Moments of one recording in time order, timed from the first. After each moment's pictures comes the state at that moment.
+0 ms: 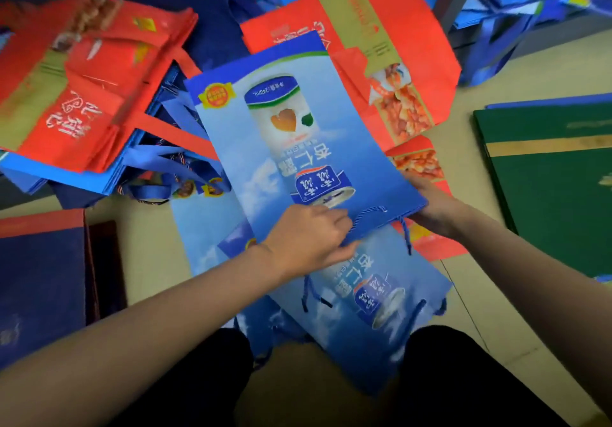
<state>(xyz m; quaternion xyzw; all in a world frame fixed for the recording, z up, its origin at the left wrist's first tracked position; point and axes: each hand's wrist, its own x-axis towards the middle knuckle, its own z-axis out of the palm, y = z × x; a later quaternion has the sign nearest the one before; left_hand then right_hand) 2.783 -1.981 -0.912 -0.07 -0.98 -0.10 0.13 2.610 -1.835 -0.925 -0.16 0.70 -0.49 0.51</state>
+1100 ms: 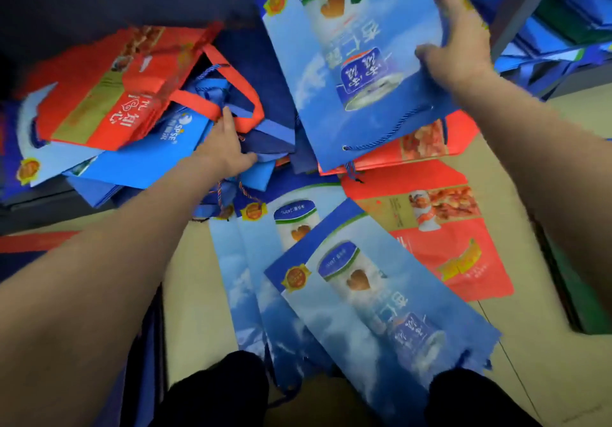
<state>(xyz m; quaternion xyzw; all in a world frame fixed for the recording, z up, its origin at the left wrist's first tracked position) 2.772 -2.193 -0.888 0.39 -0.90 -0.19 -0.06 2.528 -1.996 -0.796 -0.34 0.87 -0.34 0.00</state>
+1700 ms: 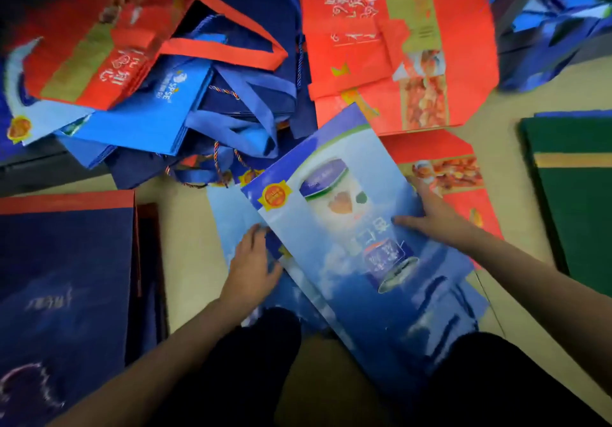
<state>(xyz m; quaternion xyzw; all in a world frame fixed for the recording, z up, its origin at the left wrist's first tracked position) 2.900 -2.019 -0.969 0.39 -0.85 -0.36 -0.08 2.626 -1.854 -0.952 -0.35 0.82 -0.27 0.35</state>
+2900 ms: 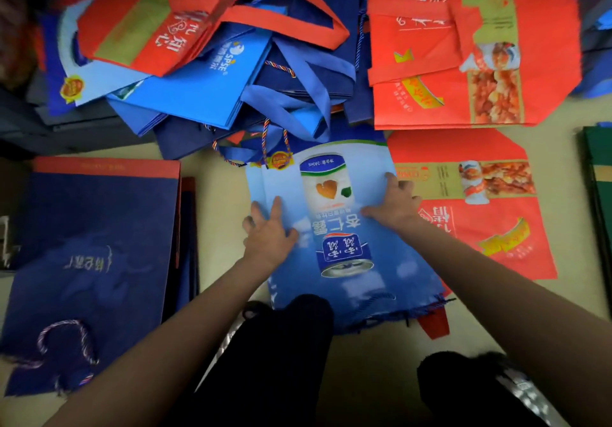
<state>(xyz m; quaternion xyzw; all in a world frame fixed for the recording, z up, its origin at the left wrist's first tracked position) 2.900 -2.058 -0.978 0.52 -0.78 -0.30 -0.17 2.708 -1.962 -0.981 -0.22 0.90 -0.10 0.36</state>
